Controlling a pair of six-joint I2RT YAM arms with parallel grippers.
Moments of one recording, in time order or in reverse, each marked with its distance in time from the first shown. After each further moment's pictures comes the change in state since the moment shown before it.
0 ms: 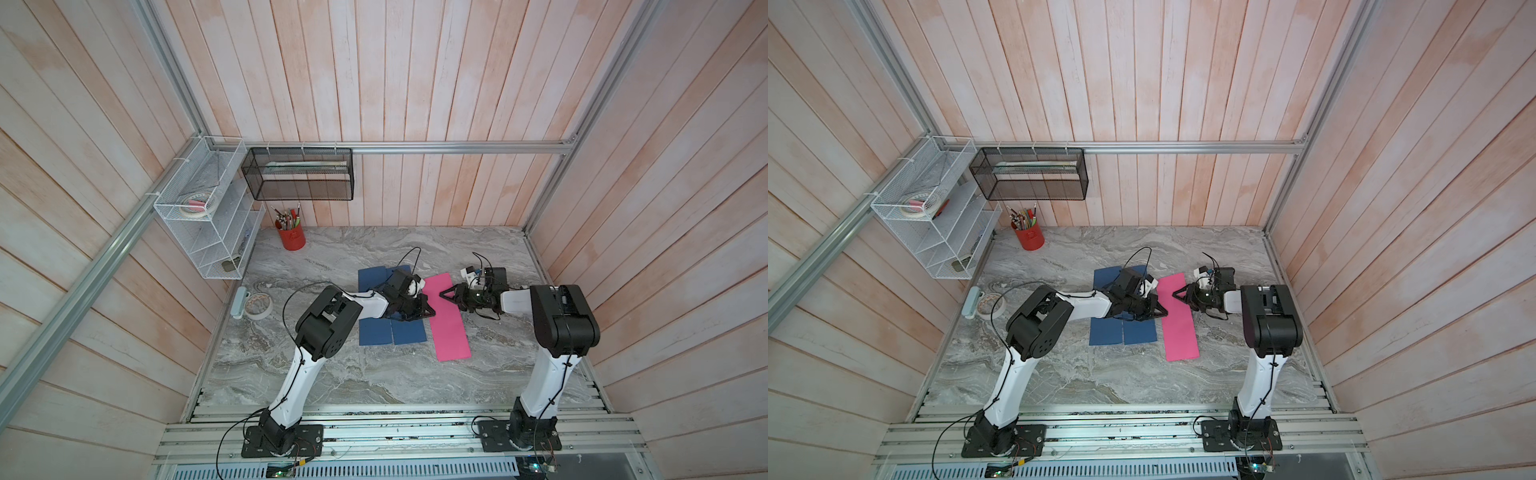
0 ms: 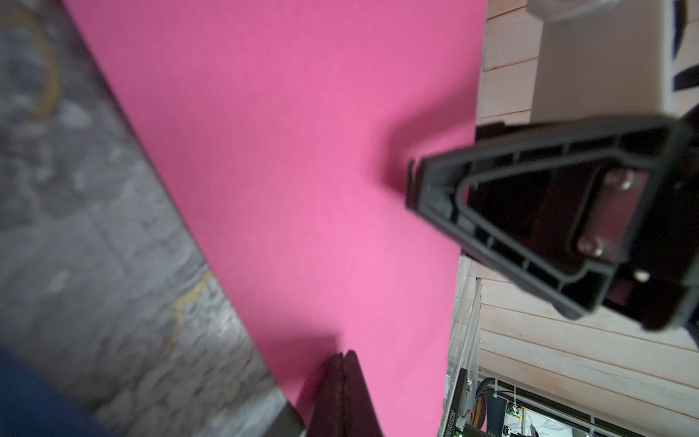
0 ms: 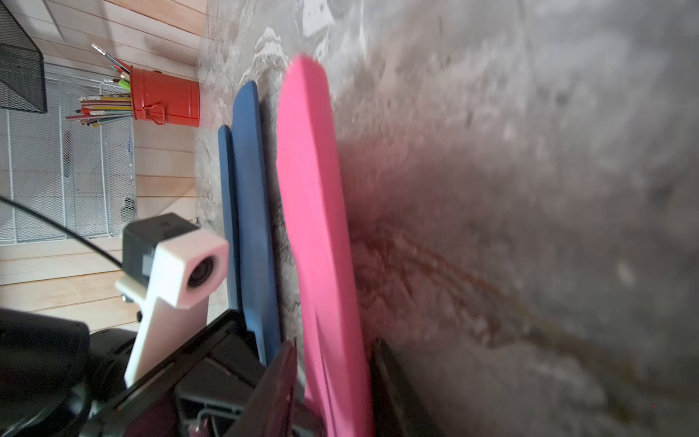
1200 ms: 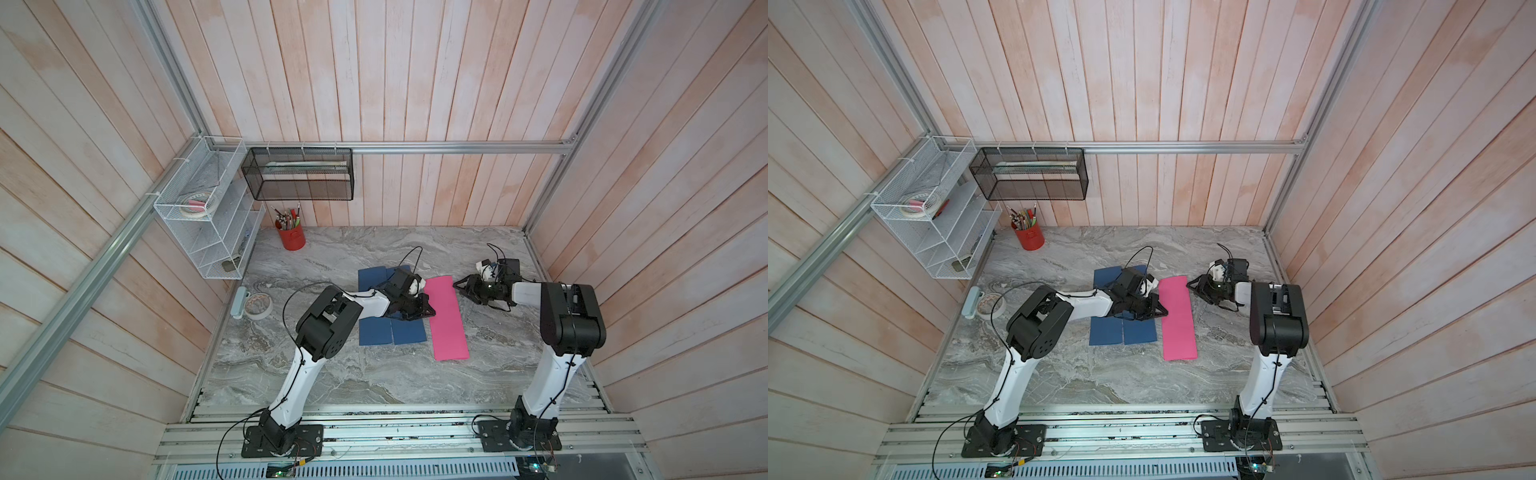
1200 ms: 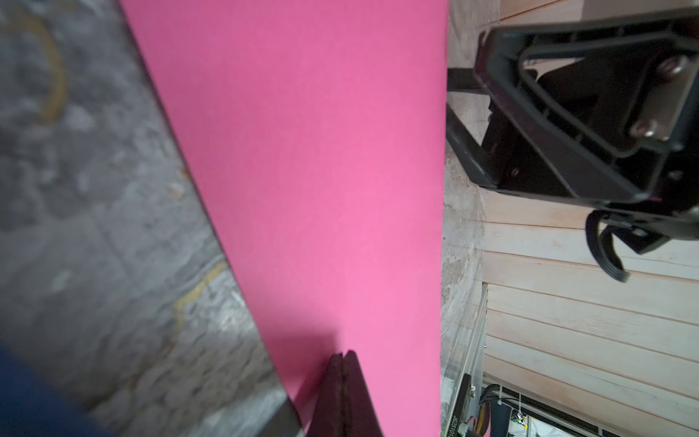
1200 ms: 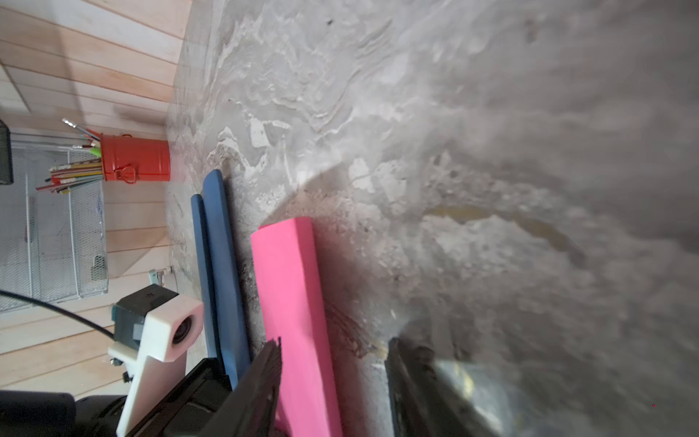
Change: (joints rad) left arm -0.011 -0.002 0.033 -0.062 -0.026 0.000; right arm -0.091 0.051 0.180 -0.164 0.097 -0.058
